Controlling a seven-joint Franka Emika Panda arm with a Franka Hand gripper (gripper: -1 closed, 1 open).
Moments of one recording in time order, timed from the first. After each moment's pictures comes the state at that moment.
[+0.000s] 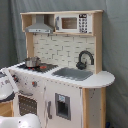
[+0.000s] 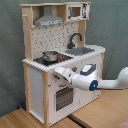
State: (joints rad) arm -0.95 -1.27 1.59 -2.02 -0.71 3.01 0.59
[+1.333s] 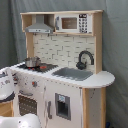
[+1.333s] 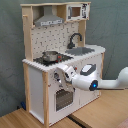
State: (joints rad) arm -0.95 -1.27 1.59 -2.02 -0.71 3.03 0.93
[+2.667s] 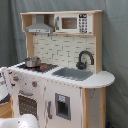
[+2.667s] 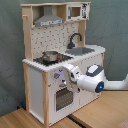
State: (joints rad) arm -0.82 -1.27 1.55 -2.11 -0.71 2.95 0.96
